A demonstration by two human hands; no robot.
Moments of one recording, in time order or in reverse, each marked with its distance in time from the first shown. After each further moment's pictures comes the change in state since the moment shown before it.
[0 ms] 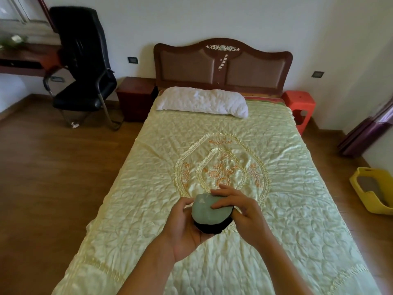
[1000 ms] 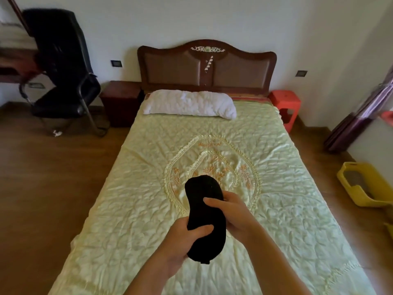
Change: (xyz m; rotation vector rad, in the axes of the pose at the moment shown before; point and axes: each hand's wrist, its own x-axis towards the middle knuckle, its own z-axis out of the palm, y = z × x) left_hand 0.019 -0.011 0.011 0.588 0.141 0.122; right_hand 0.041 0.001 -0.011 0.459 0.044 0.602
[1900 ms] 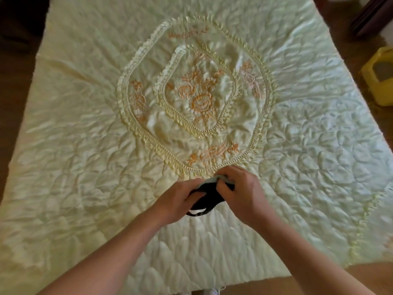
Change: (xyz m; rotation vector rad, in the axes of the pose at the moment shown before) left_hand 0.301 -0.262 -0.065 0.775 -0.361 0.271; right_hand 0.156 0.283 -0.110 -0.824 0.281 -0.183
